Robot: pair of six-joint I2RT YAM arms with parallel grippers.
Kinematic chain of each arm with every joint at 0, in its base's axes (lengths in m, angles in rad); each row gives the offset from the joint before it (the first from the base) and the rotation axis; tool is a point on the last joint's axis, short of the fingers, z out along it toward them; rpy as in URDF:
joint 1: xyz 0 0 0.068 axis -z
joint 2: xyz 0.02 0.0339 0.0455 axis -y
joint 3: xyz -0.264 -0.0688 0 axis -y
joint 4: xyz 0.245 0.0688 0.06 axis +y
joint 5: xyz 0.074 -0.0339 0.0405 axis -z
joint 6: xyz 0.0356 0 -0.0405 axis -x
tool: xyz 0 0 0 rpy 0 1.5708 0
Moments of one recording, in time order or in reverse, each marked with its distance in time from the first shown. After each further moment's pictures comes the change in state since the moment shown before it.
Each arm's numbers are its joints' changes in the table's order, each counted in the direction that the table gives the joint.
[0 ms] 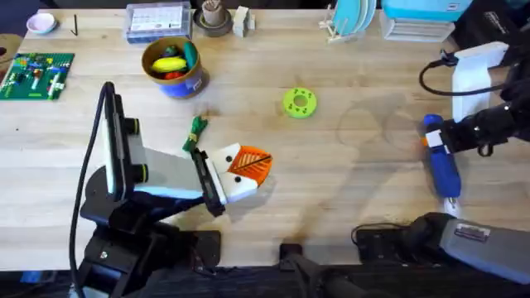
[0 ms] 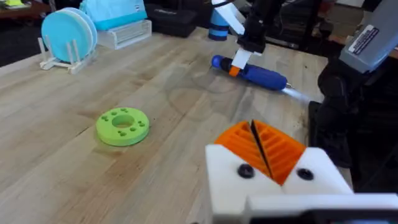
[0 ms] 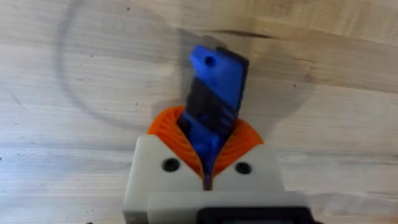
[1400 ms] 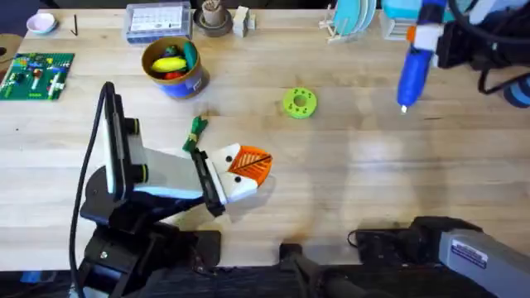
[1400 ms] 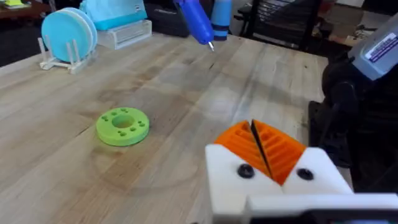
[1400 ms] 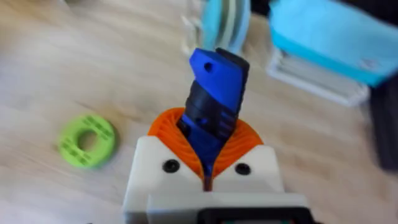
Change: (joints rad) left arm 0.000 0.000 0.000 0.000 0.000 0.000; right arm -0.403 0.247 0.236 -0.204 -0.228 -0.376
